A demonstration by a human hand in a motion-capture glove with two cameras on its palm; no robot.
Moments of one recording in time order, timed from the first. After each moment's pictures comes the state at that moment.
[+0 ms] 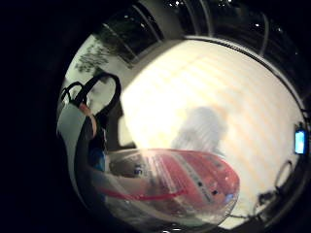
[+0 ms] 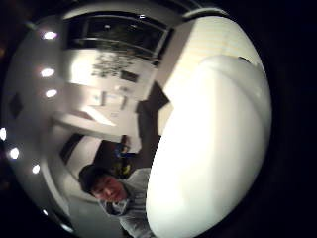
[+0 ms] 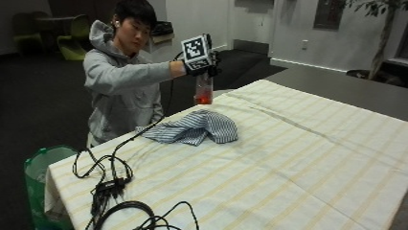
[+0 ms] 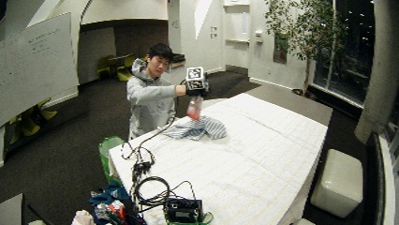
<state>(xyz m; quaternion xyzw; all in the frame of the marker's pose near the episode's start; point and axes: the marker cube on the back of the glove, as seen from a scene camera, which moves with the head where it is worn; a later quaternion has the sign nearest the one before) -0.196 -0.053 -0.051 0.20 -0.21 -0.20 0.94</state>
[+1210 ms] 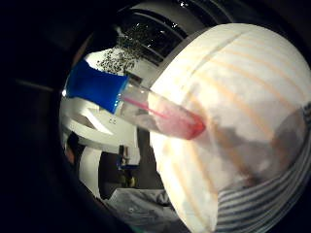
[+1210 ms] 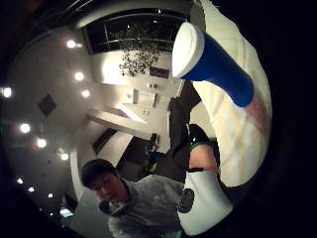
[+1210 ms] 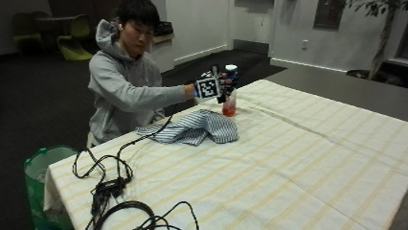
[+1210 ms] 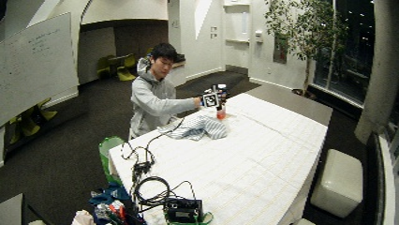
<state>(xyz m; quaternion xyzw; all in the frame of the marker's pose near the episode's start) -0.195 -0.099 0.098 0.05 -0.31 -0.26 0.91</state>
